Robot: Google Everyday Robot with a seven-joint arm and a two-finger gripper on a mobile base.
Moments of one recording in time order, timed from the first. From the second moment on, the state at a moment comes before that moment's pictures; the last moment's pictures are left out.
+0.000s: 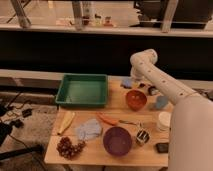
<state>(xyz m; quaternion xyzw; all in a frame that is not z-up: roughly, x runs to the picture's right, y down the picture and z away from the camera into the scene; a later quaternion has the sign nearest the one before) 0.199 -0.045 0.907 -0.19 0.00 0.03 0.98</state>
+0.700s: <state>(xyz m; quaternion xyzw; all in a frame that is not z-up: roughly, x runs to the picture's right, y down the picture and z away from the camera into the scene) 0.235 -0.002 0.862 -0.22 0.01 0.07 0.97</state>
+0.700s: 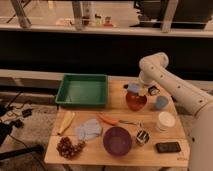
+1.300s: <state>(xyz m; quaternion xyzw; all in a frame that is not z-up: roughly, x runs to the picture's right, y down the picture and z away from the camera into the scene) 0.228 0.018 0.862 -0.24 0.00 0.07 0.97</state>
